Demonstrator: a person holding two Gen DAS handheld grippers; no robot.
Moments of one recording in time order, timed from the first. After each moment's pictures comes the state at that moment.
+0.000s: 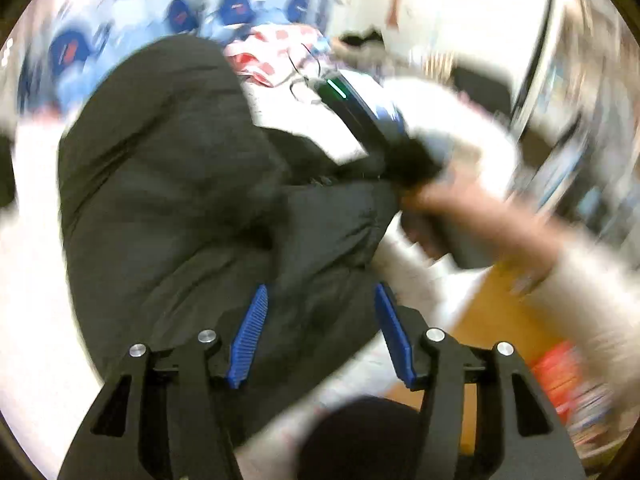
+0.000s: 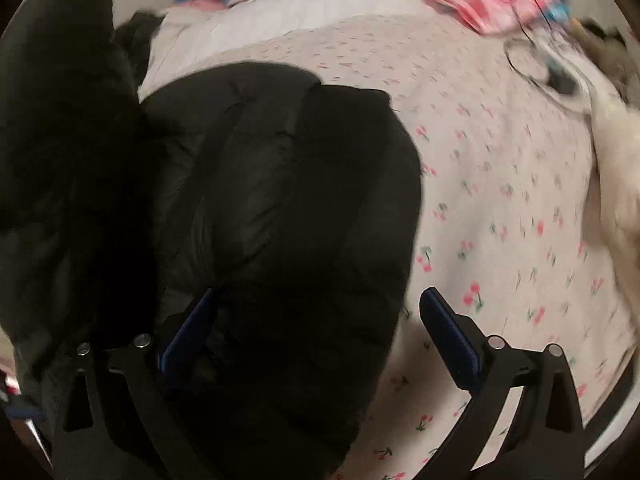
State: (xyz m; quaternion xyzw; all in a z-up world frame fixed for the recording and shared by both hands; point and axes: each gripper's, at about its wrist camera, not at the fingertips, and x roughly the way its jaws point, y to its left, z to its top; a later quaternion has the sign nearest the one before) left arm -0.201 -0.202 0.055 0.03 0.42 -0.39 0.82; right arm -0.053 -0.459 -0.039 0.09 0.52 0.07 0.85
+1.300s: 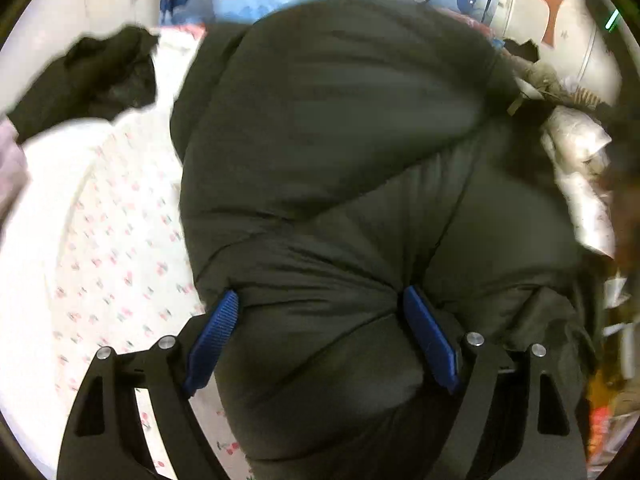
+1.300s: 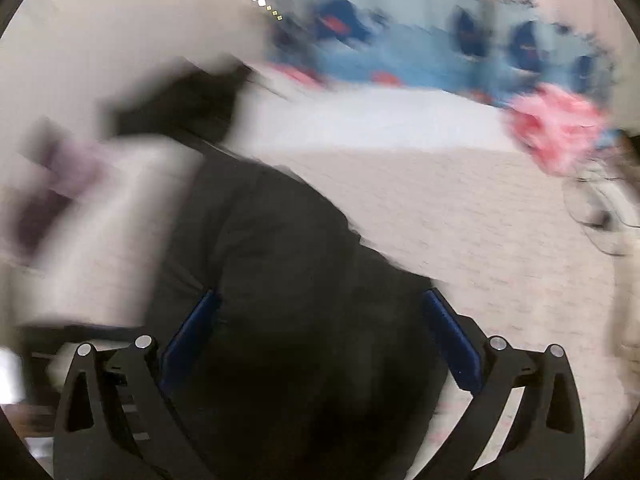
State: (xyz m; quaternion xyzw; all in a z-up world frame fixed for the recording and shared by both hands) left arm -0.114 -0.028 0.009 0.05 0.49 -0.16 0.86; right arm -0.018 -0.247 0.002 0.07 0.45 0.10 0.88
